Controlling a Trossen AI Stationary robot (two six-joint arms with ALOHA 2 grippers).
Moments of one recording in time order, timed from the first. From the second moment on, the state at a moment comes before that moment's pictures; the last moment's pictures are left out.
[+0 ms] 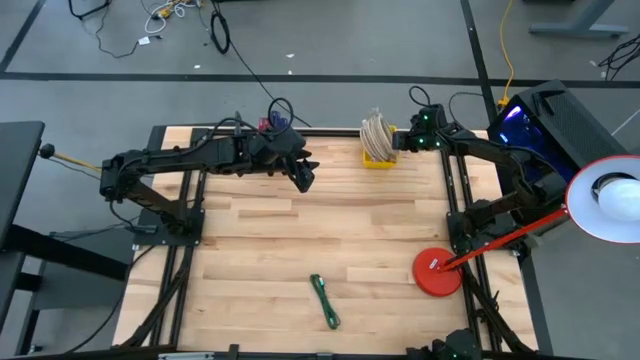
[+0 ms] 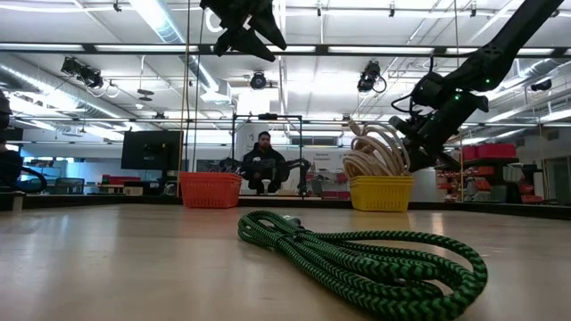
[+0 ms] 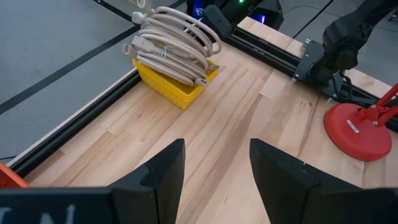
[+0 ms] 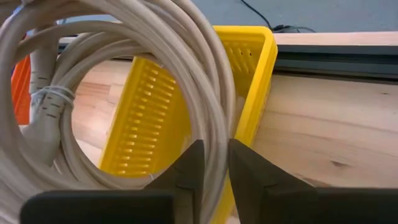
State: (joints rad) left arm 0.18 1.44 1.35 -0.48 -0.25 -0.36; right arm -1.04 1.40 0.70 -0.12 -0.31 0.47
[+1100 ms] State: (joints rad) left arm 0.18 1.44 1.35 -0.47 -0.25 -0.36; right arm -1.06 1.40 0.70 -0.02 -0.33 0.52
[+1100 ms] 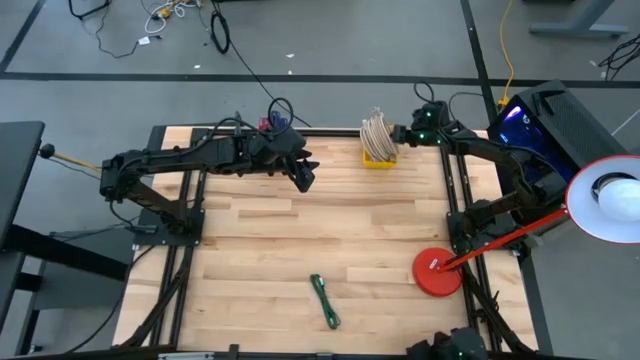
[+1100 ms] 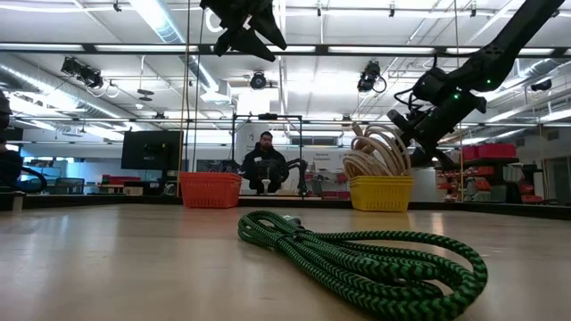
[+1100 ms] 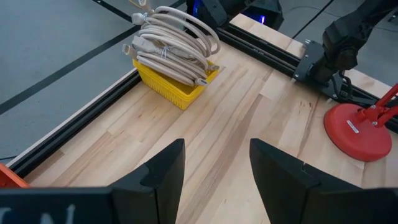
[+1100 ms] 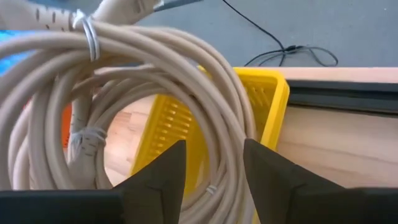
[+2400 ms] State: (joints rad) left arm 0.21 1.44 1.35 -0.48 -0.13 -0.33; right arm -0.84 0.66 0.73 0.09 -0.54 0.66
